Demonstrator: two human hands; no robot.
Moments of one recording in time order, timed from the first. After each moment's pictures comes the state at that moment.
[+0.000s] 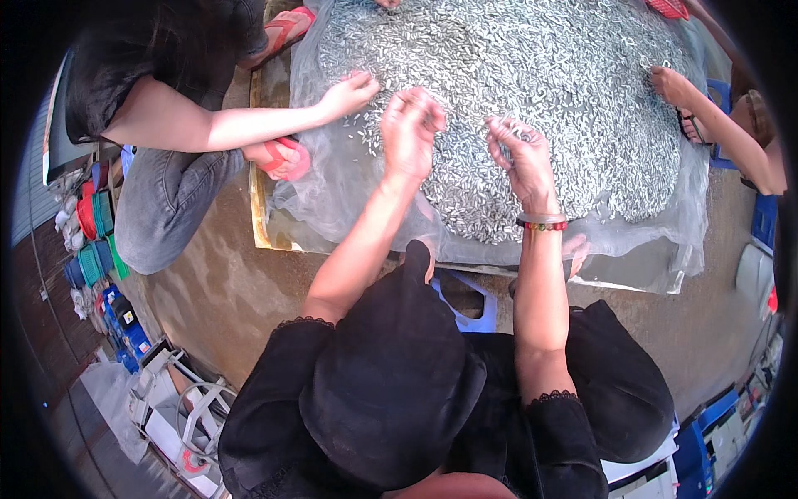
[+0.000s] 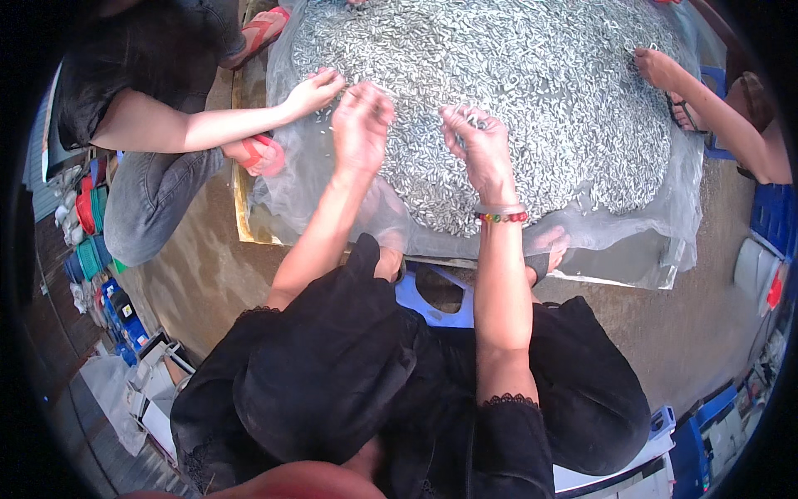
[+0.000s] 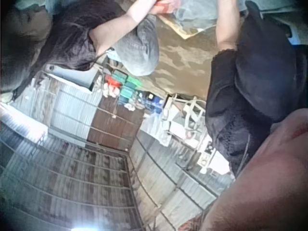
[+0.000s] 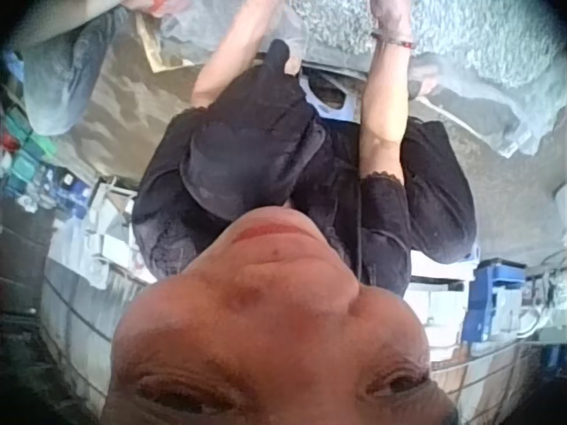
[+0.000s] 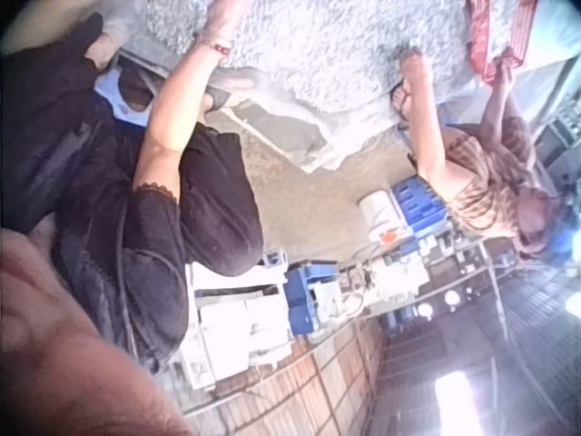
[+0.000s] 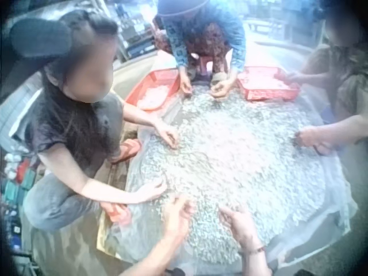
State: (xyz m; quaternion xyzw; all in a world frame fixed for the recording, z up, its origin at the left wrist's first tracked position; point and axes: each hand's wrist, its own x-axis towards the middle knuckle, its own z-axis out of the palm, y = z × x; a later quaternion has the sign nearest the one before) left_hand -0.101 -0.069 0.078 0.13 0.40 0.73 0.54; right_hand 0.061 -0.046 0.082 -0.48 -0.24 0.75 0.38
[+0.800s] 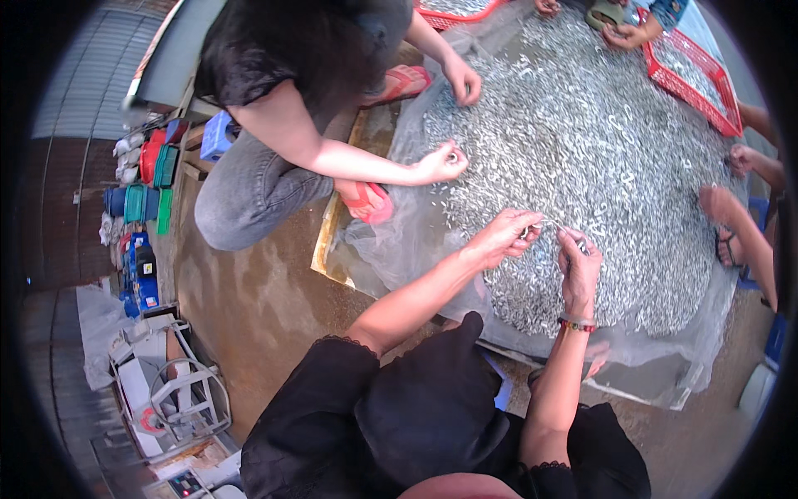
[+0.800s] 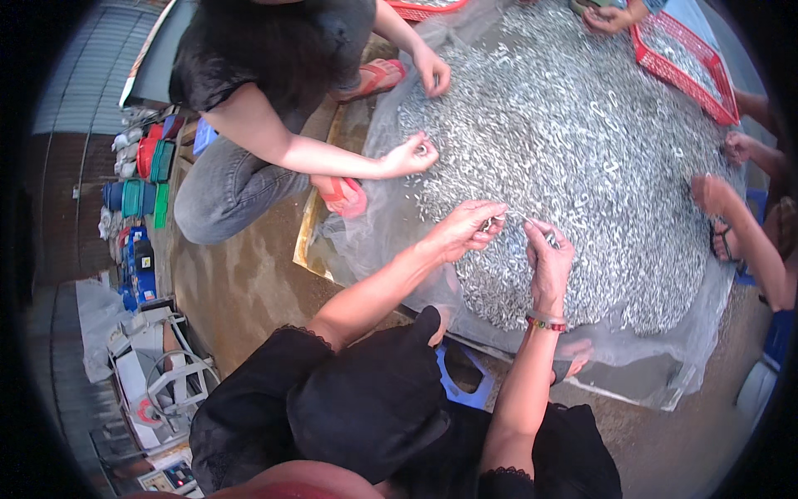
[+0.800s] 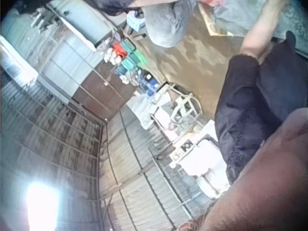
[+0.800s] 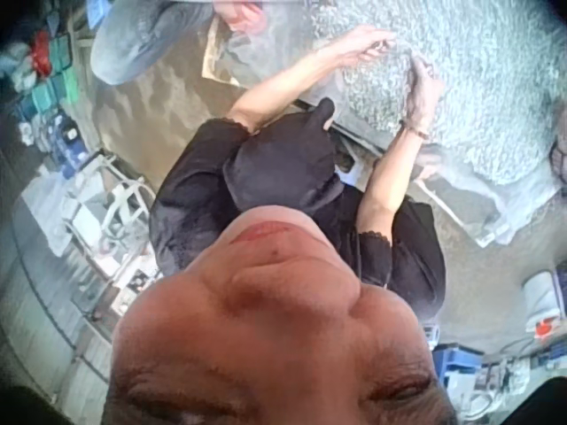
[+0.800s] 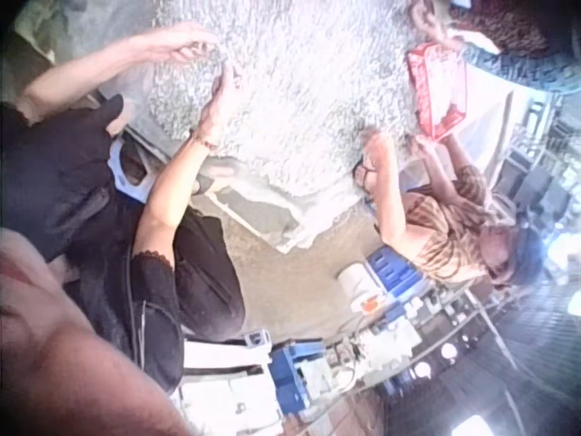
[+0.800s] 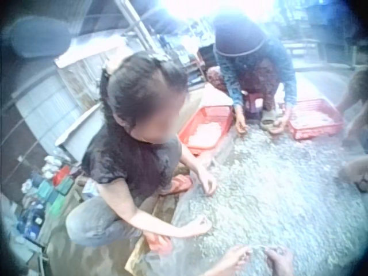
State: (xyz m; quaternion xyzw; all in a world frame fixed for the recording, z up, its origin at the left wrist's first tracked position) left_hand -0.104 -0.073 0.093 0.15 0.46 0.42 0.77; right_hand 0.063 -0.050 0.080 -0.52 -0.28 0.70 0.39
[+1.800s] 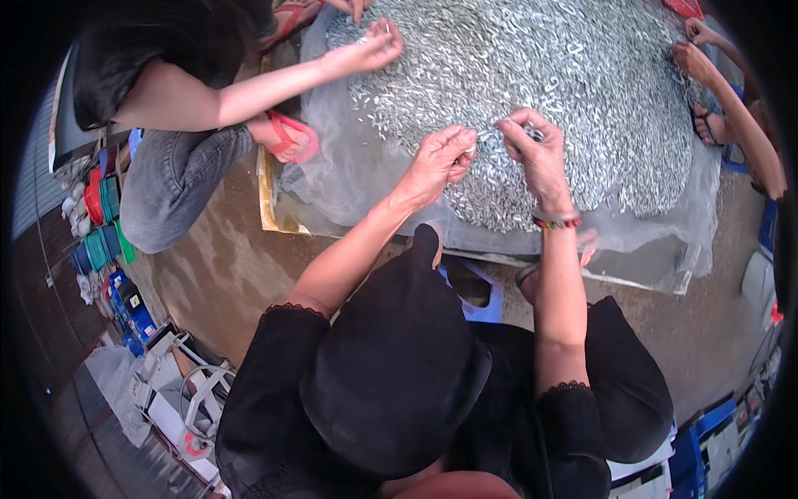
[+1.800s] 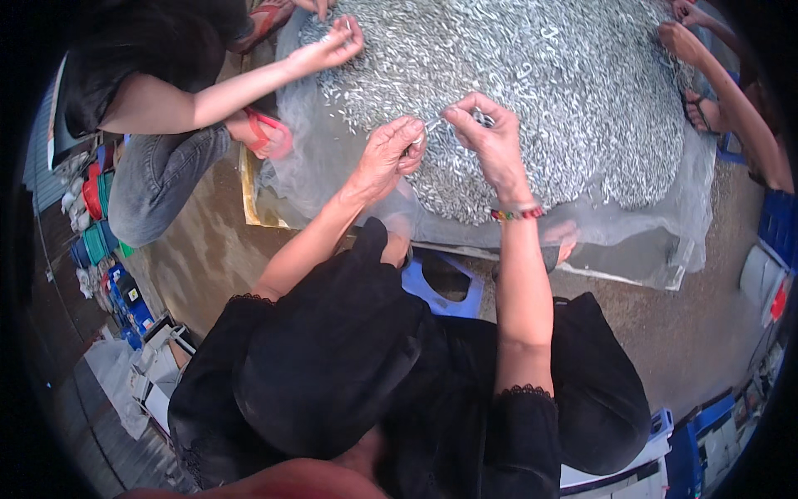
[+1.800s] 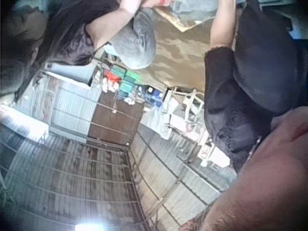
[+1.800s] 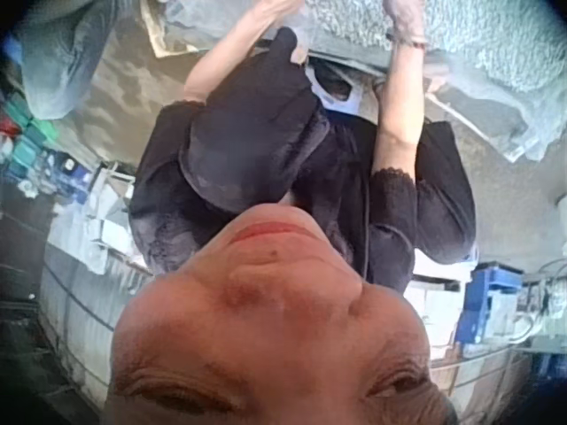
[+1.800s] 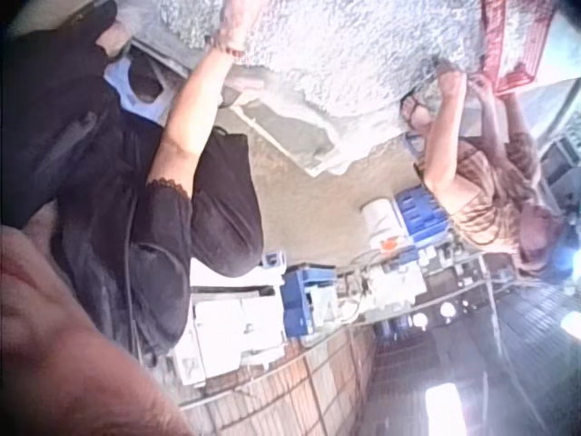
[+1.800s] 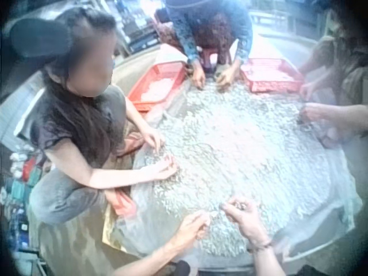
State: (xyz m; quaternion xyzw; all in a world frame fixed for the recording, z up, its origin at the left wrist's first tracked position) left_hand -0.087 -0.118 0.095 0.22 0.44 0.45 0.74; right_hand 0.072 -0.055 0.100 -0.44 -0.44 0.70 0.36
